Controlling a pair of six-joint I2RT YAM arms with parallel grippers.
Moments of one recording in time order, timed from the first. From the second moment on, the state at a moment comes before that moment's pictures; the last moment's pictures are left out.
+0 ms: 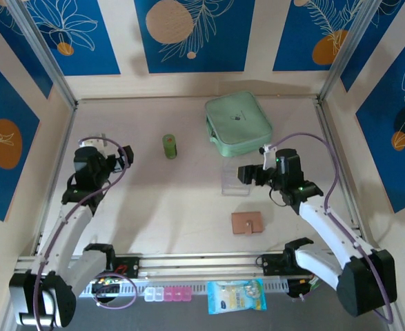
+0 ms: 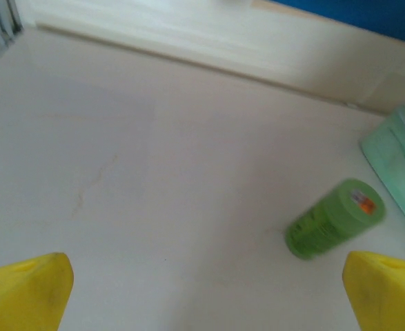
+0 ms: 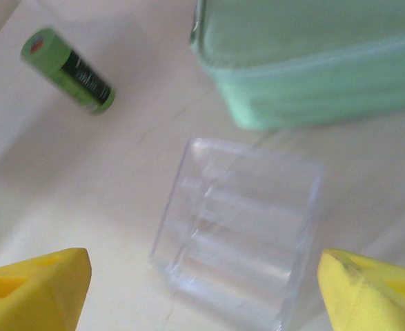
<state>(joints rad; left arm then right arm) -0.05 0.91 0.67 -0.21 0.03 -0.29 0.31 0.96 0.61 -0.32 -0.27 0.28</state>
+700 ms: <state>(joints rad) -0.05 0.88 0.75 -0.57 0.20 -0.28 0.43 0.67 0.64 -0.79 -0.25 1.16</state>
